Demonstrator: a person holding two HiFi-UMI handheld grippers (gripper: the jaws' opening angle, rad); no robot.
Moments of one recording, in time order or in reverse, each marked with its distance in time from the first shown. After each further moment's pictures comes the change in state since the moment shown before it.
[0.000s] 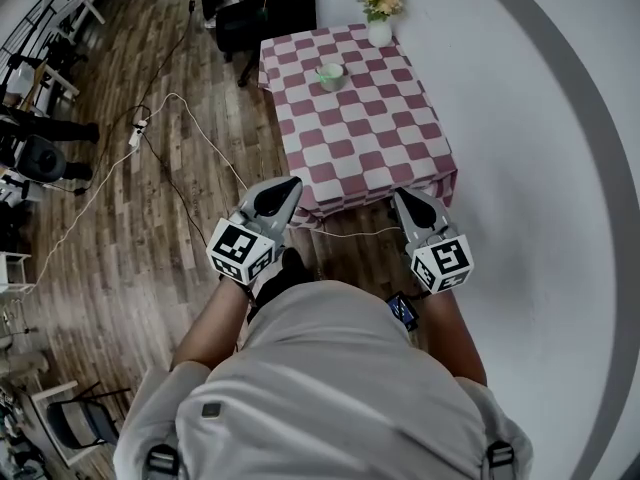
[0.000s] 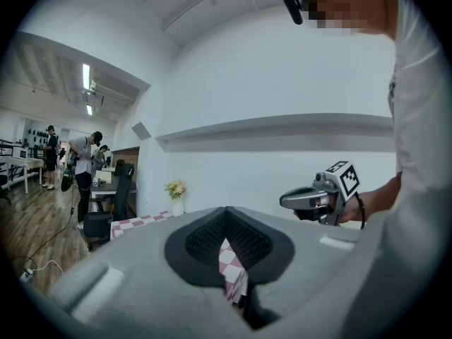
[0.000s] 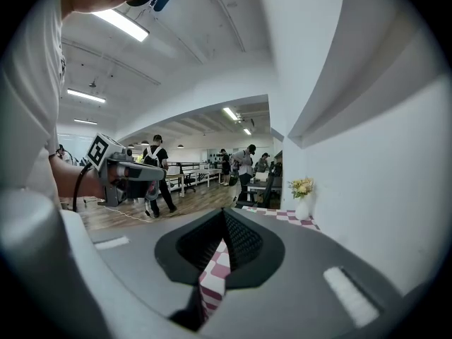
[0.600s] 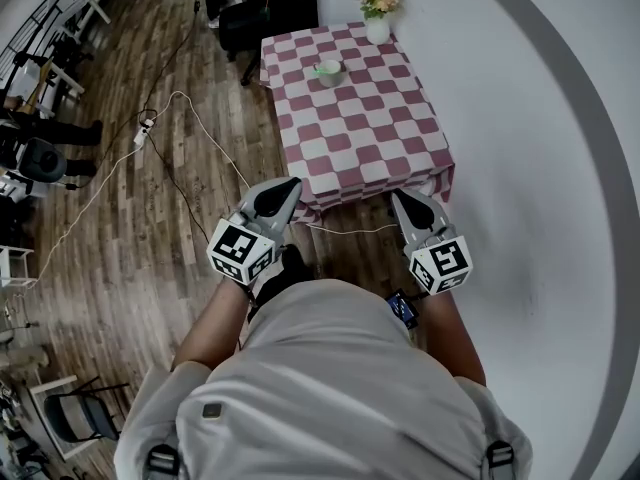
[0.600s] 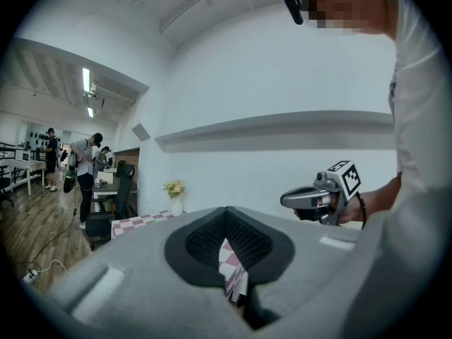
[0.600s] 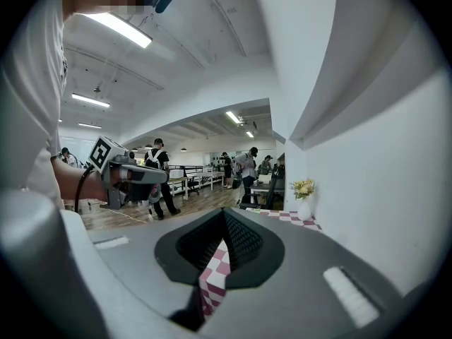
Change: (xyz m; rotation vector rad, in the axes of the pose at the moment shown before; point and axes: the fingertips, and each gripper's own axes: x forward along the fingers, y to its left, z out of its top) left arm -0.008 -0.035 -0.002 0.008 0.004 0.019; right arm -0.033 0.008 -0.004 0.005 -0.028 0.030
